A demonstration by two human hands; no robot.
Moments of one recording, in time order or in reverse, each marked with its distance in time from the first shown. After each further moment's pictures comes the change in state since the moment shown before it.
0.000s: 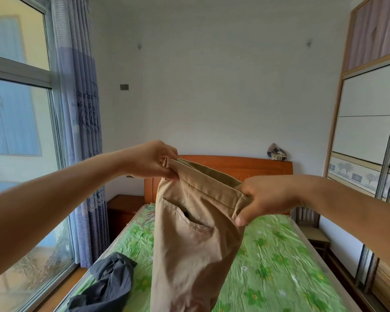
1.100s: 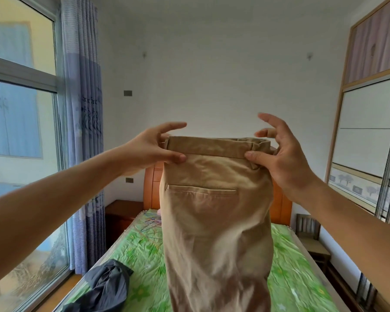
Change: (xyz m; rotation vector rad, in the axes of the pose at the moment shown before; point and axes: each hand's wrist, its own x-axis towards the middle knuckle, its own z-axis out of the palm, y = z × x) left_hand -0.003 0.016 -0.015 -0.656 0.250 -0.055; right_hand 0.009 0.012 -0.020 0.663 1.075 -0.355
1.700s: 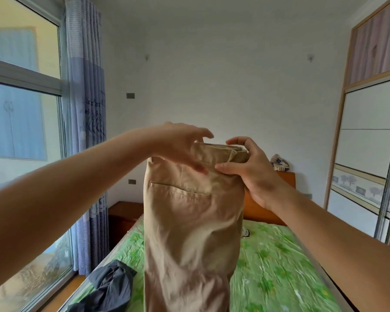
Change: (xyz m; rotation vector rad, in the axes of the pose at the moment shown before) left_hand 0.024 0.056 0.026 1.151 -0.187 0.014; right_hand 0.000 0.015 0.053 0.338 -0.129 0.244
